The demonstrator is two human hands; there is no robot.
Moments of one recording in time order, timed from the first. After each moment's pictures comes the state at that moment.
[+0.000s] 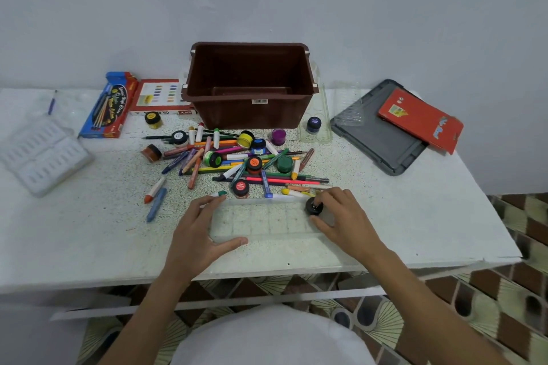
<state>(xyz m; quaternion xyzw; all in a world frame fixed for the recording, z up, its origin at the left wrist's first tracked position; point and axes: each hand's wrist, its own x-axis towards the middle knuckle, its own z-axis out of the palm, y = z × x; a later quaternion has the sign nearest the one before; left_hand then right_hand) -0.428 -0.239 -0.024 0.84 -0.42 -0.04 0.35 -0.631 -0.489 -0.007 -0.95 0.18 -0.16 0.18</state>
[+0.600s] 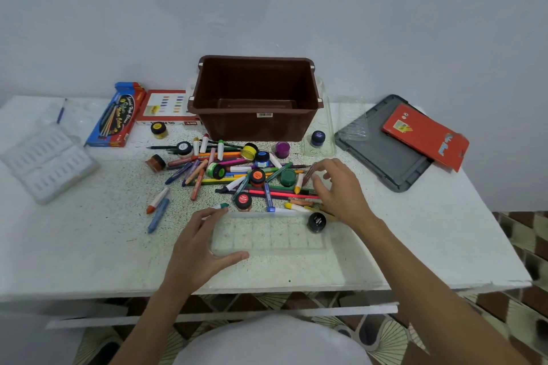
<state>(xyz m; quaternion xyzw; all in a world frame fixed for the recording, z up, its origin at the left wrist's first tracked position) -0.427 -0.239 -0.025 0.84 -0.42 -0.05 0.34 -0.561 -0.528 0.025 -0.91 0.24 -0.21 0.26</state>
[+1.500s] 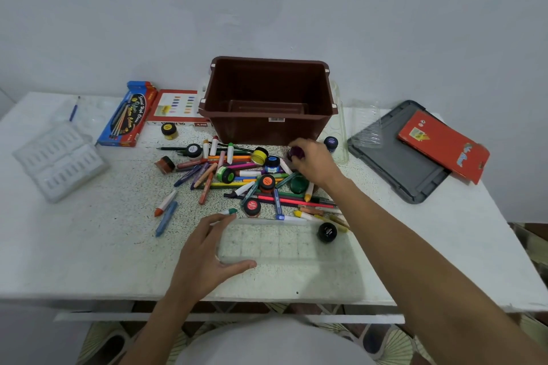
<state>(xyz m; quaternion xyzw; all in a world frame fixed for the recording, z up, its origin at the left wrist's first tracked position) -0.427 -0.240 -0.022 0.85 -0.40 -0.08 0.34 -0.449 -0.555 0.026 -0.94 0.21 -0.11 0.23</state>
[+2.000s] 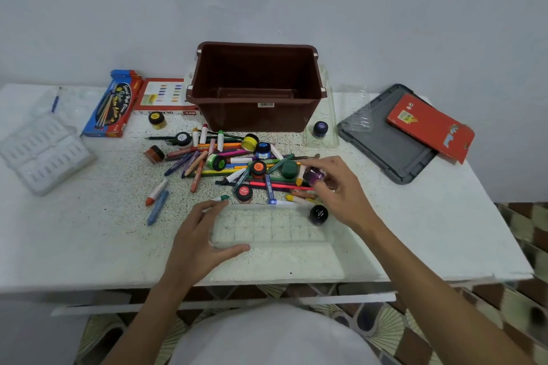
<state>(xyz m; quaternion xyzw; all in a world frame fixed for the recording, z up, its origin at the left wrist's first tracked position) -0.428 -0.241 -0.022 0.84 -0.42 -0.05 0.33 -0.574 -0.496 0.055 -0.84 0.20 -0.21 0.46</state>
